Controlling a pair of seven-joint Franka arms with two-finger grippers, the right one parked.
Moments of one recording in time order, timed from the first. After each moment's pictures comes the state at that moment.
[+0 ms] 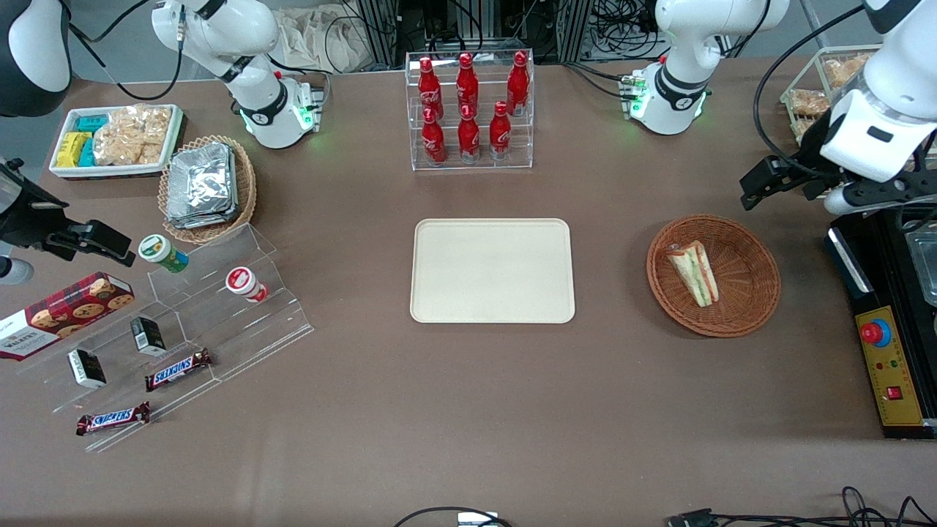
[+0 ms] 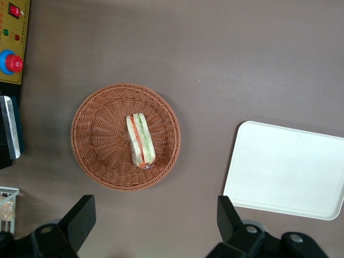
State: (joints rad) arm -0.03 -0.10 -0.11 -1.66 -0.03 1.57 -0.30
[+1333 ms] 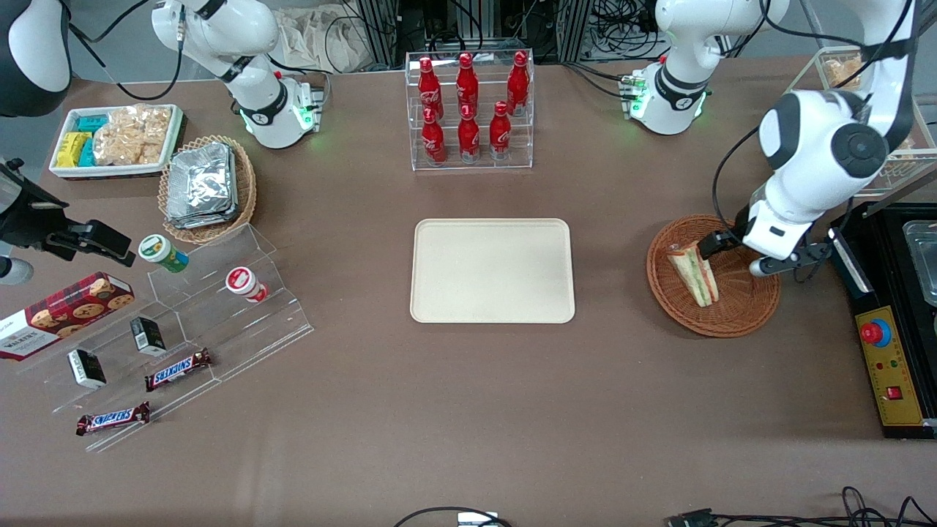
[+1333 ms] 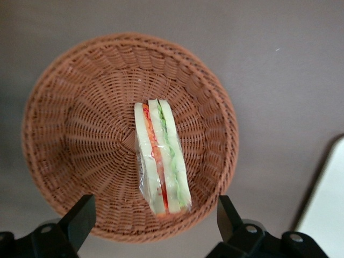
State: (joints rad) arm -0.03 -0.04 -0.03 -2.36 -0.03 2.29 -0.30
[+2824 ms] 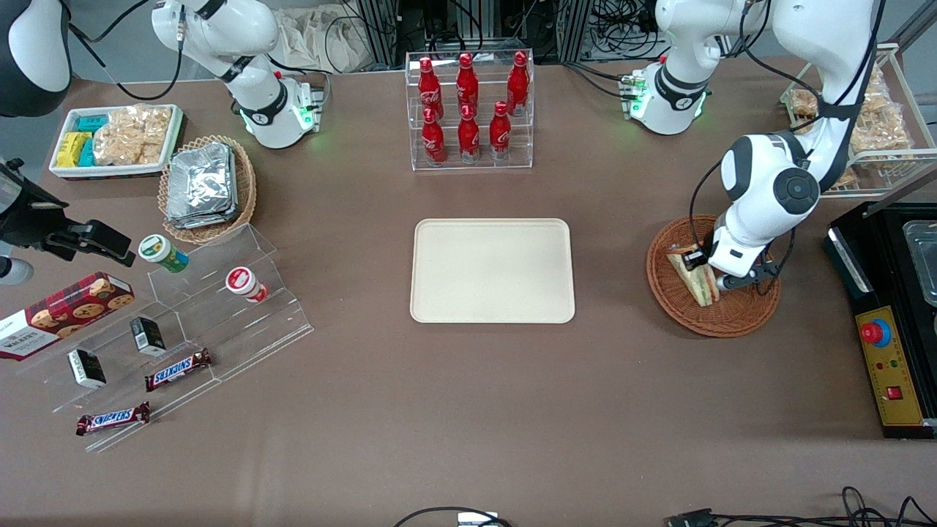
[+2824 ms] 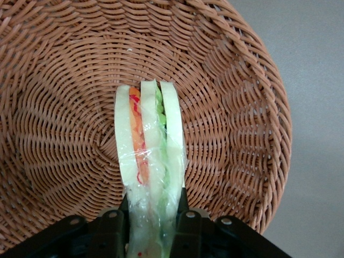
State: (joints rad) arm -0.03 0.13 -0.03 -2.45 -0.03 2.53 -0.33
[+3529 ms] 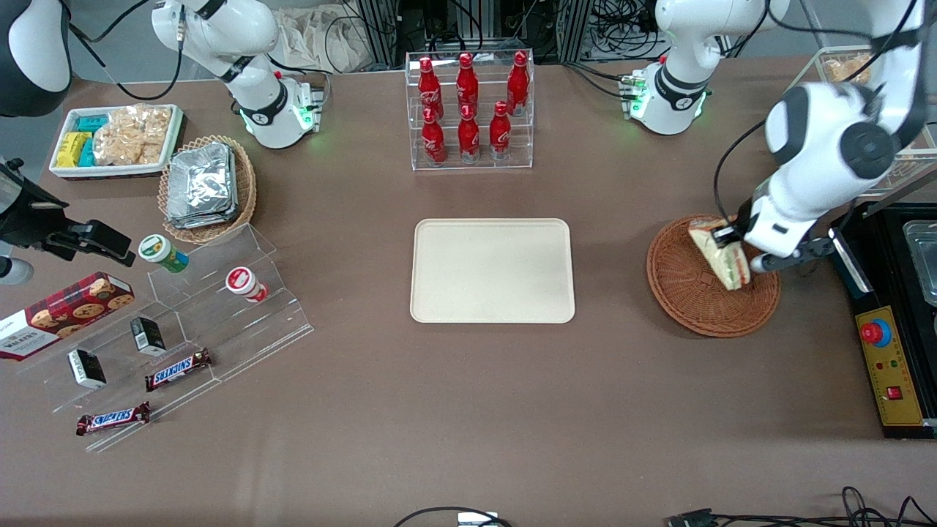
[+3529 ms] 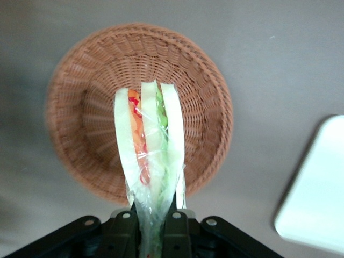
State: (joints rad) arm -0.03 -0.11 -0.03 -2.16 -0.02 1.93 -0.31
